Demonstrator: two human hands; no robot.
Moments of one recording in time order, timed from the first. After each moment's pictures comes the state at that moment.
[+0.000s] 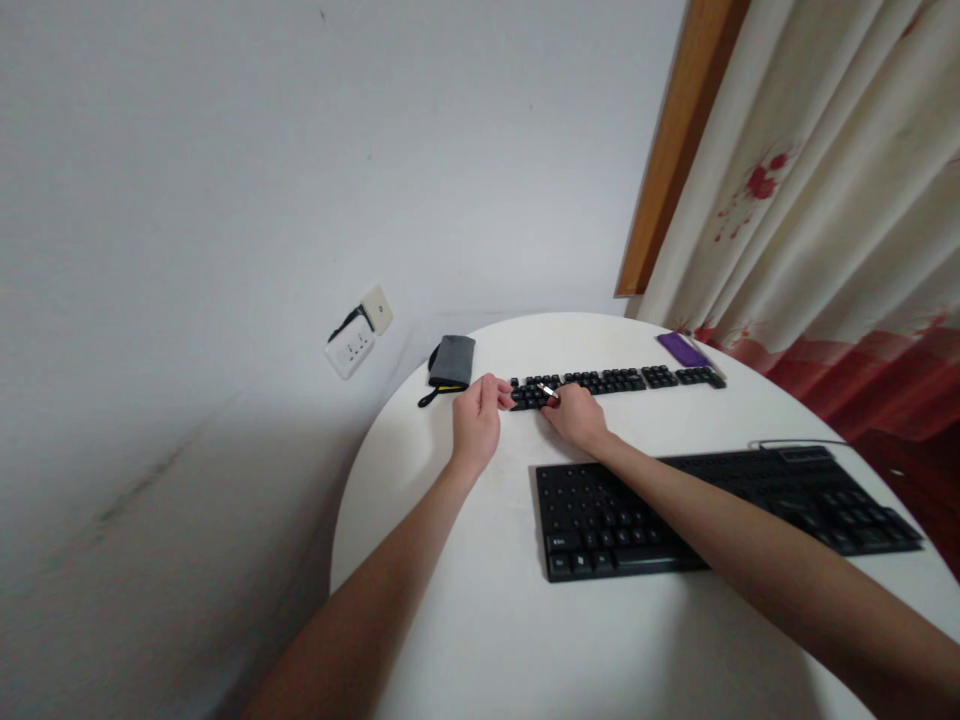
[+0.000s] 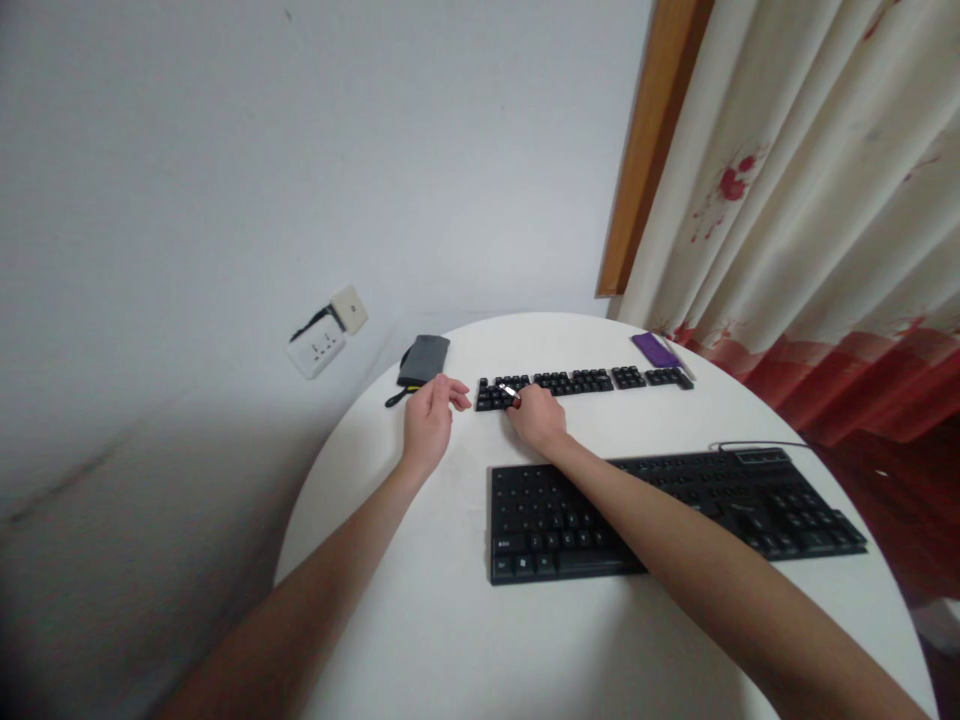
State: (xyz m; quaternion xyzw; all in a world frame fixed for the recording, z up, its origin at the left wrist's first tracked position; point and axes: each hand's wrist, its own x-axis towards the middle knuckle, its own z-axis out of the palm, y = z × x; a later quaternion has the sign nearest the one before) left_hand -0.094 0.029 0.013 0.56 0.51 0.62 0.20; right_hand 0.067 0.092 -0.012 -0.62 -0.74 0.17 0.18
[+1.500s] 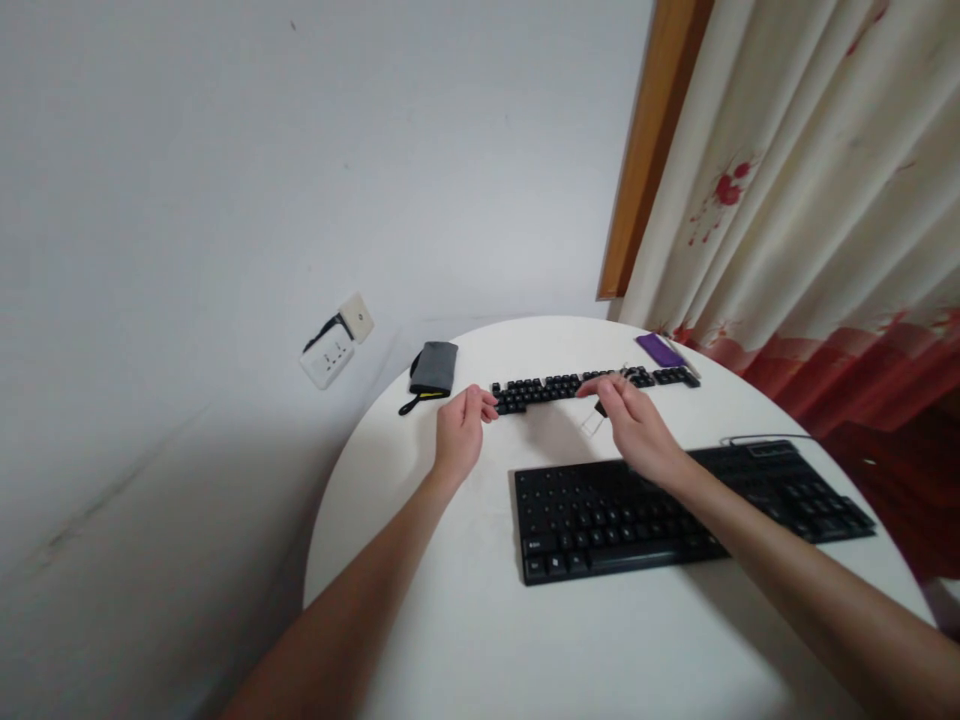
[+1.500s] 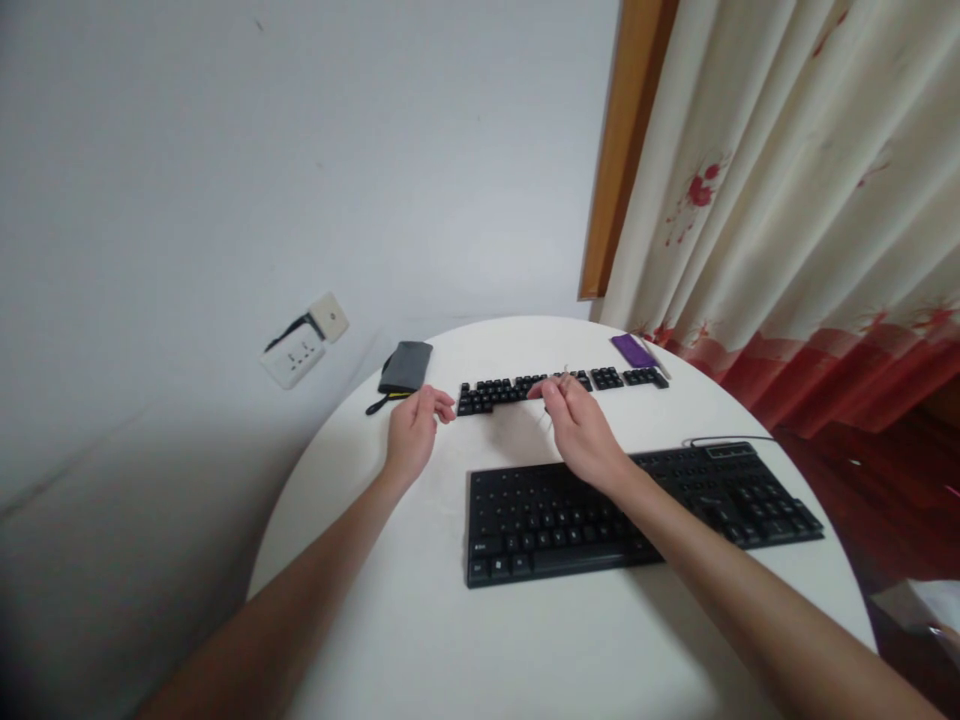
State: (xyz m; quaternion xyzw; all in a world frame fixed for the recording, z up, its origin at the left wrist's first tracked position) left_hand -0.090 0.029 0.006 0.57 0.52 0.60 0.22; right_hand 0.158 0.034 0.046 -0.45 -0.73 0.26 0.45
